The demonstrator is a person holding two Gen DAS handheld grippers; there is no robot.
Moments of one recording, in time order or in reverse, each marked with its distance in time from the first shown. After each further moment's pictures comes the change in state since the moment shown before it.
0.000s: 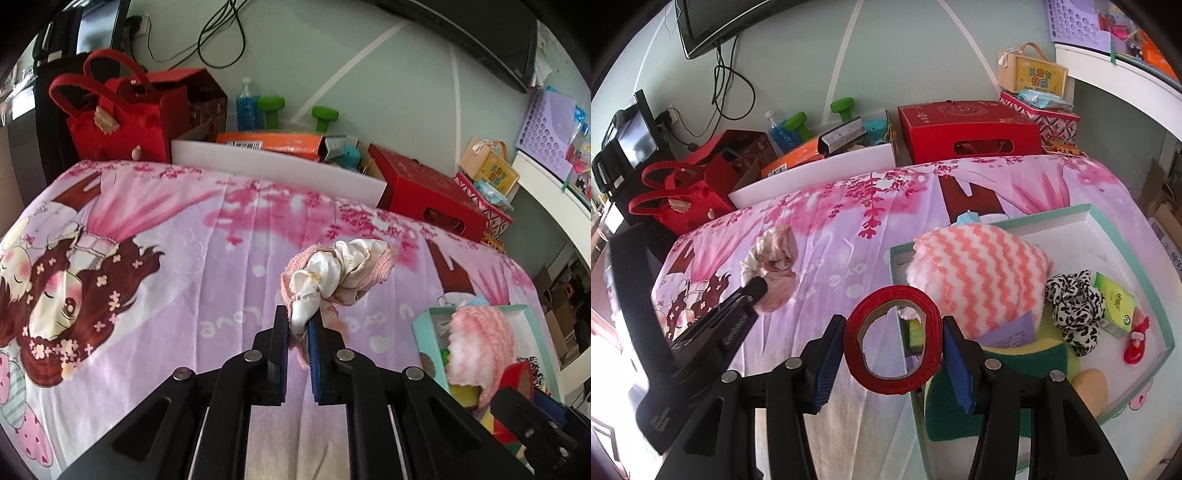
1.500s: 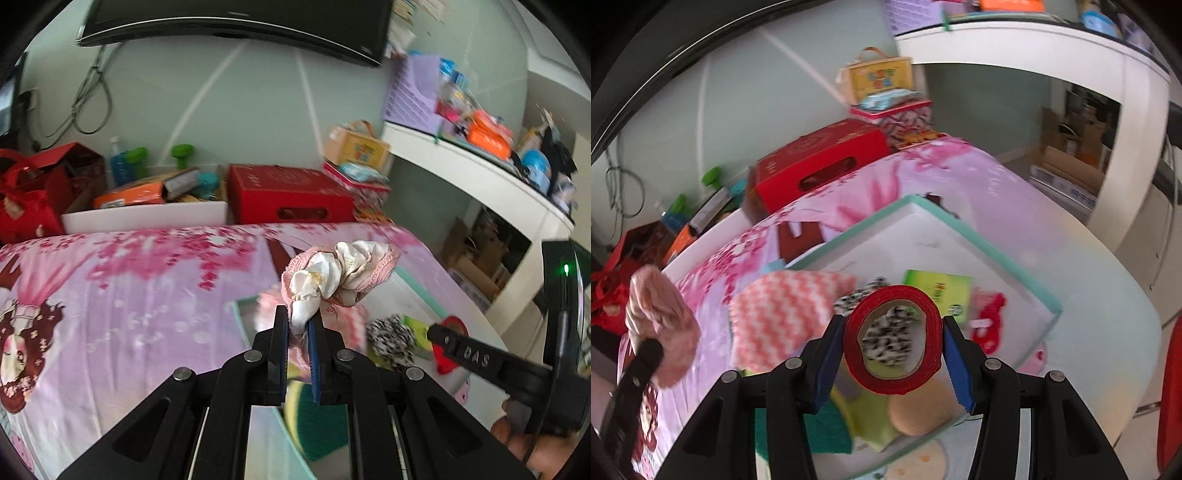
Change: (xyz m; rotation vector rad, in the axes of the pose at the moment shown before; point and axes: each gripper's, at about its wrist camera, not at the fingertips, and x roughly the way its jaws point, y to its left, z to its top) left arm -0.076 -0.133 -0.030 0.297 -0.050 -0.318; right arm -0.049 -0.151 -0.007 0.361 -0.086 -0.269
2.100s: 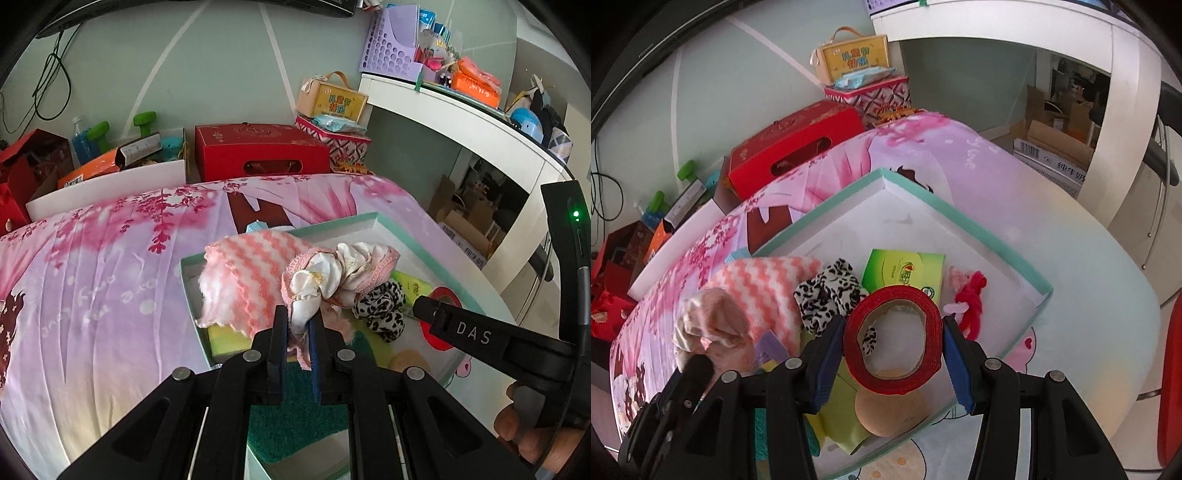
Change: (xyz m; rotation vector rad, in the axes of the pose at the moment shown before) left arm 0.046 -0.029 -0.021 0.058 0.142 -0.042; right arm 0.024 -0.012 -0.004 0.022 0.084 -0.044
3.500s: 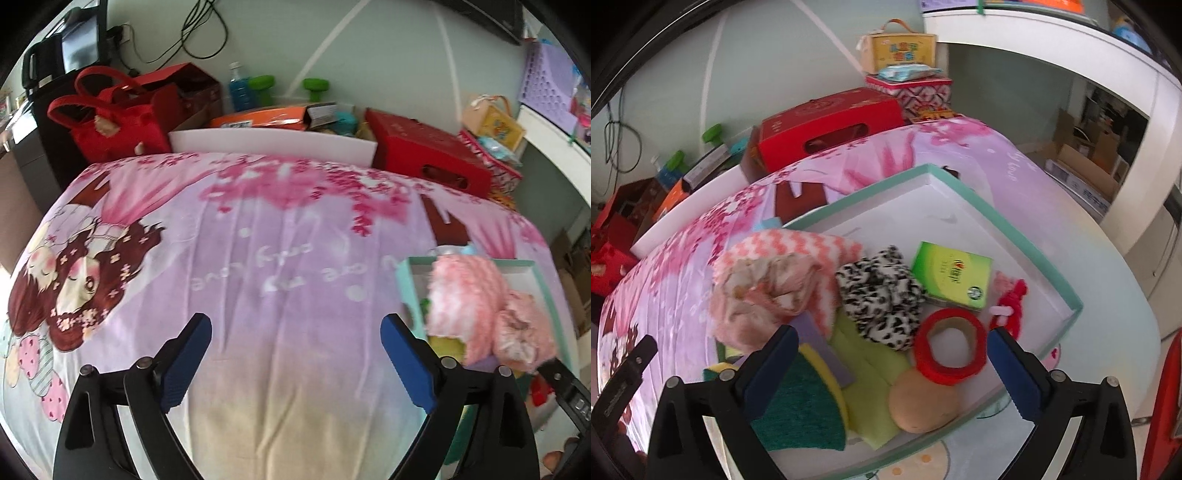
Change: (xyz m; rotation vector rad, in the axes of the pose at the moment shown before) left arm -0.021 0.127 -0.008 -0.327 0.076 0.448; right arm -0.001 0.042 -0.006 -0.163 0.006 0.014
